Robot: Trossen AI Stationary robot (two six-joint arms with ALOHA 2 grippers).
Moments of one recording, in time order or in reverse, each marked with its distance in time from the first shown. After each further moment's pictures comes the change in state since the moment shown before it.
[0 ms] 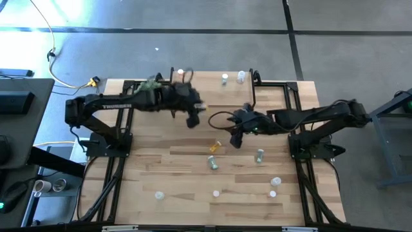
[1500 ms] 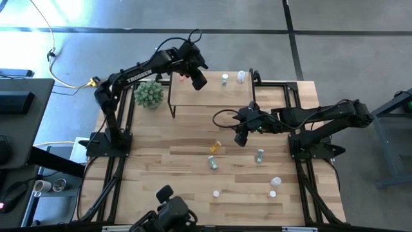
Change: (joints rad) left arm 0.368 0.408 0.607 -0.498 0.049 0.008; right arm -0.003 -0.051 0.000 -0.114 0.019 0.037
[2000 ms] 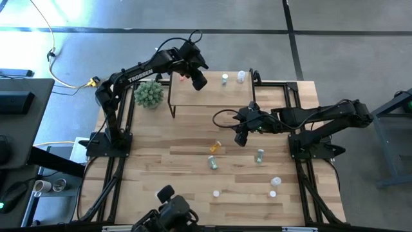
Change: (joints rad) left arm 0.007 0.013 0.000 0.001 0.018 -0.011; right arm 0.000 0.000 0.000 0.000 0.000 0.000
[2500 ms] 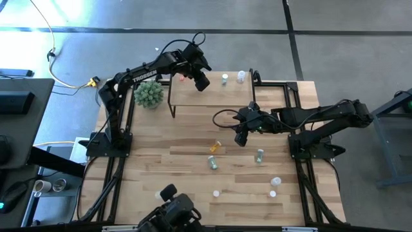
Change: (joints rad) left arm -0.008 0.051 0.002 0.030 -0.029 0.010; right arm 0.000 0.000 0.000 0.000 0.000 0.000
